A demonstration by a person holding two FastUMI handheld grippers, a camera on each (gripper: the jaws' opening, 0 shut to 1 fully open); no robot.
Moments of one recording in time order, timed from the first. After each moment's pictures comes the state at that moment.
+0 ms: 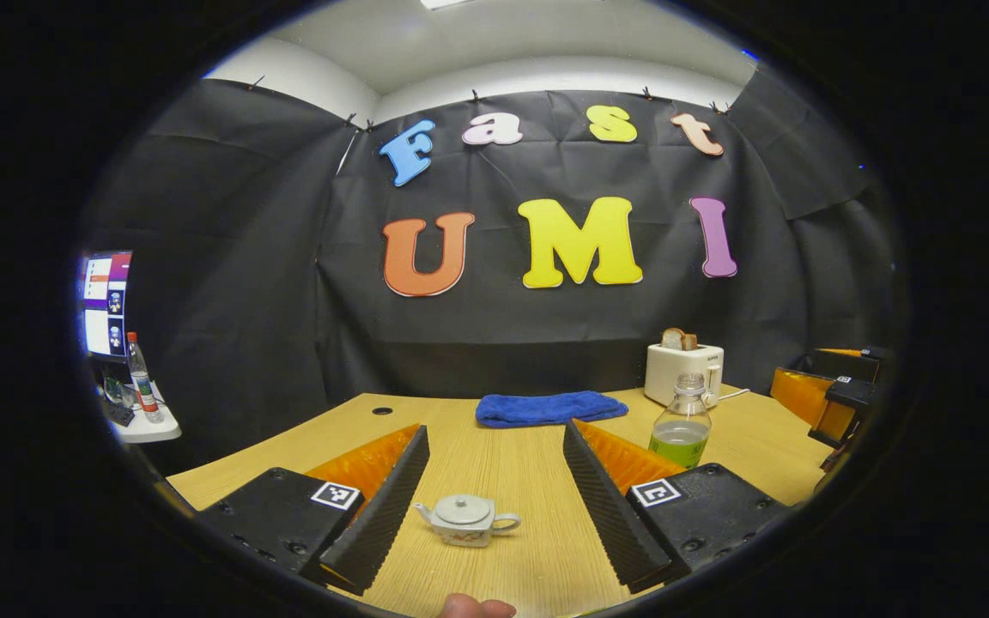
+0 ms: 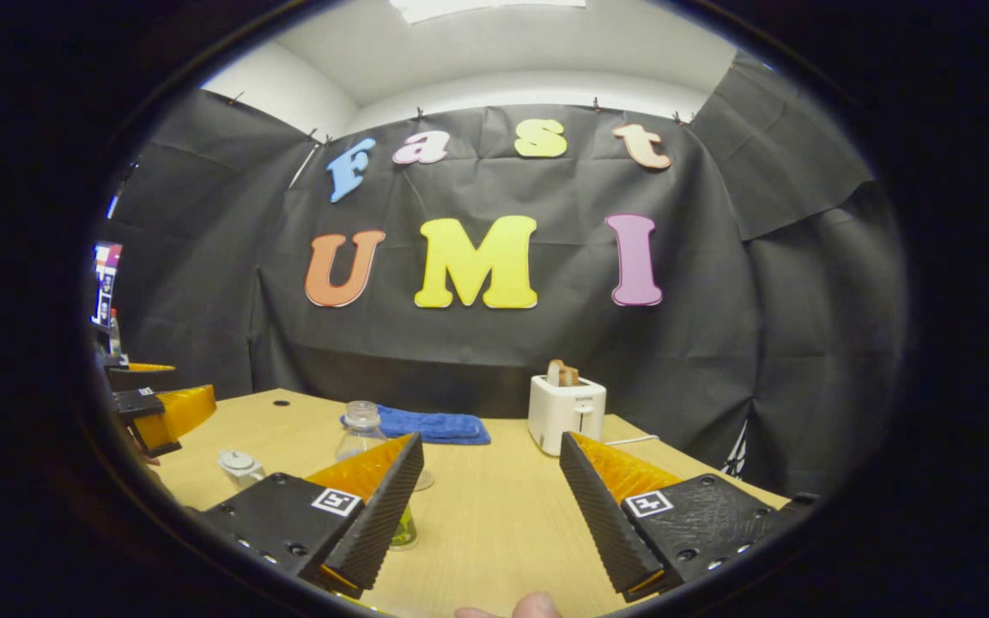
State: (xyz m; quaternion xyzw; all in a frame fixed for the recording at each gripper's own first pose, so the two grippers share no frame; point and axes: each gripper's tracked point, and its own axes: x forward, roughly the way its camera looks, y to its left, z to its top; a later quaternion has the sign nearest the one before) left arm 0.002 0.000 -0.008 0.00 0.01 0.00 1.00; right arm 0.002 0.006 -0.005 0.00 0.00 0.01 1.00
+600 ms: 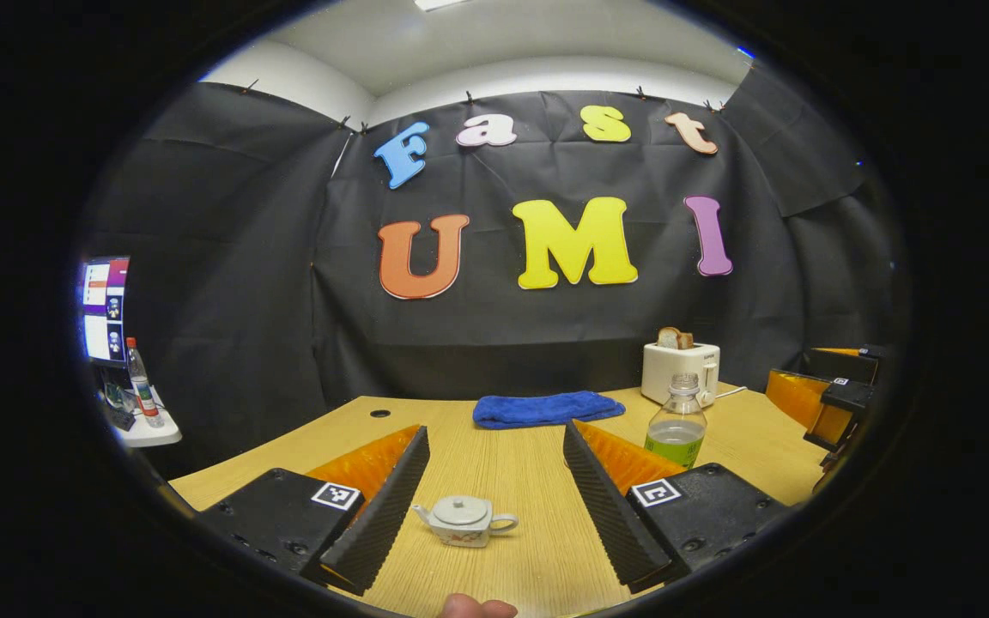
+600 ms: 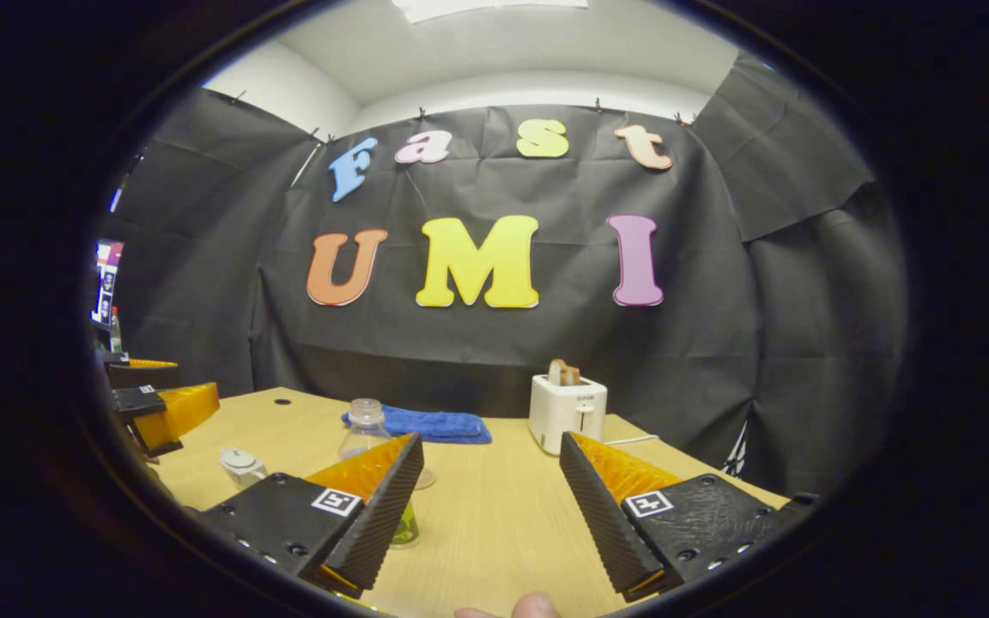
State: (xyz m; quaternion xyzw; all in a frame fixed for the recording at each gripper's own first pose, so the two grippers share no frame) left arm 0.001 -0.005 -0.007 0.00 0.01 -0.01 1.00; right arm 0.000 0.008 -0.008 0.00 0.01 0.01 1.00
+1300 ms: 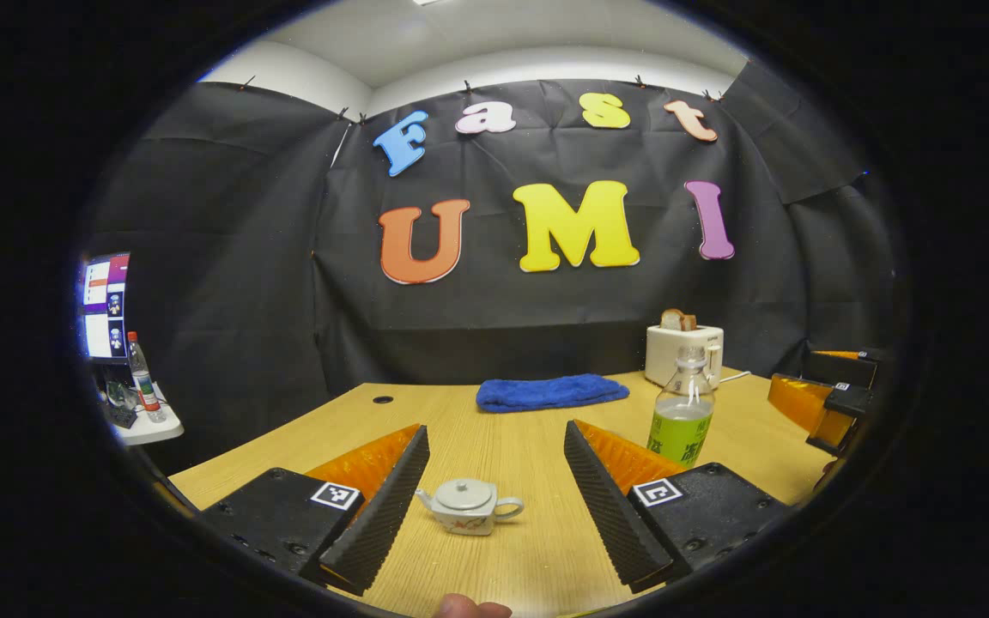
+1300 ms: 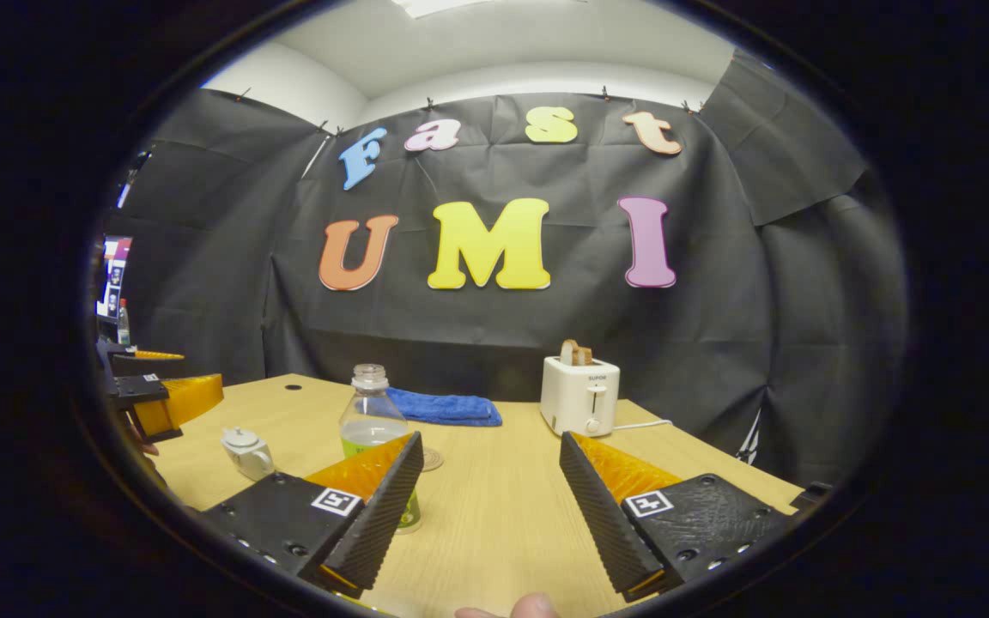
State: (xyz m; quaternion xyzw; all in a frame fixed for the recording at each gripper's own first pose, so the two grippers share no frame) left arm 0.000 0.009 -0.043 0.01 0.05 0.00 1.00; right arm 0.002 0.004 -0.043 0.00 0.03 0.03 1.00
